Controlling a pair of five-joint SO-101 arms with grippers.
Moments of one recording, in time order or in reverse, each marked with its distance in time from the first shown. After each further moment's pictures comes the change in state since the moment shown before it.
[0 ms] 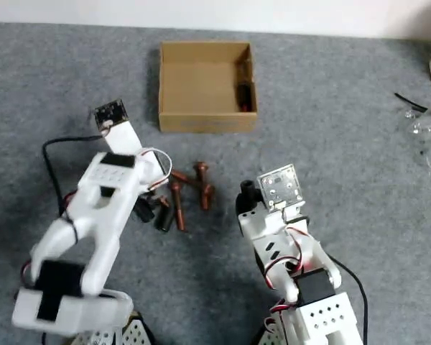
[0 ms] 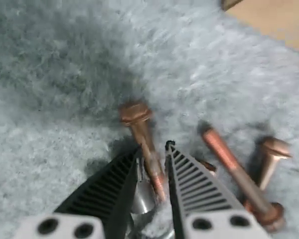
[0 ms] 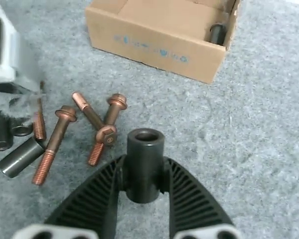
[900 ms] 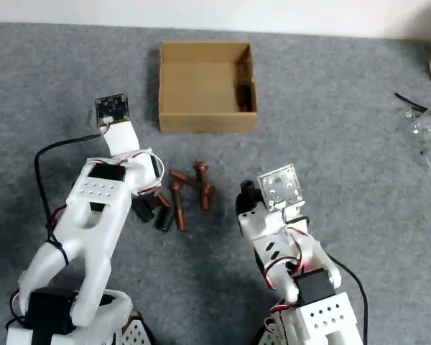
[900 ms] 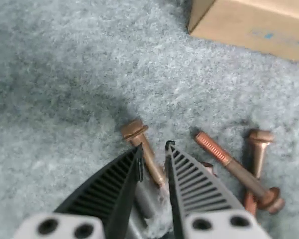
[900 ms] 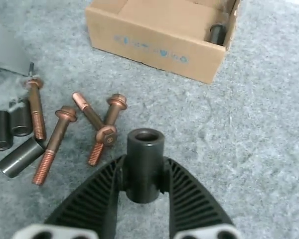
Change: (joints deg) left arm -1.2 -13.0 7.2 -4.2 -11.2; right arm 0.0 0.0 0.0 0.0 0.0
